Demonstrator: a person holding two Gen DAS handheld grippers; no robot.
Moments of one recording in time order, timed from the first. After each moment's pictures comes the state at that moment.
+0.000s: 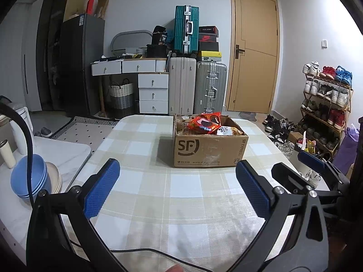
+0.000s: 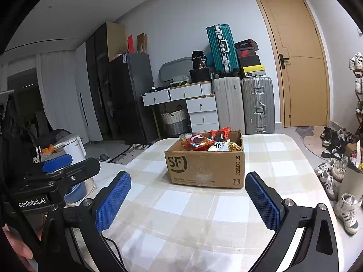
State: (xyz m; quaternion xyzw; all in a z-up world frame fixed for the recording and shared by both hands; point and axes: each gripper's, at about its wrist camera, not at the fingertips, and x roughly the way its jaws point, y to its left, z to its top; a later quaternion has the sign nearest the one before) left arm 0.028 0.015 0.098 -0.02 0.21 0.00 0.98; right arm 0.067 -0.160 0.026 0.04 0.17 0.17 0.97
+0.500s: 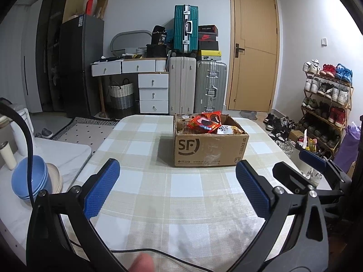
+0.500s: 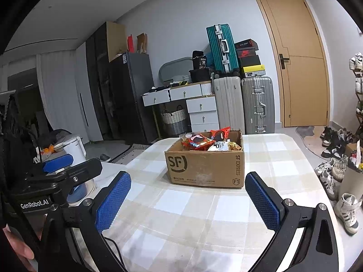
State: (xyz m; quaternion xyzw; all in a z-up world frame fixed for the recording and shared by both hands) left arm 0.028 0.014 0.096 -0.02 0.21 0.00 0.98; right arm 0.067 -0.160 0.026 0.05 0.17 0.17 0.97
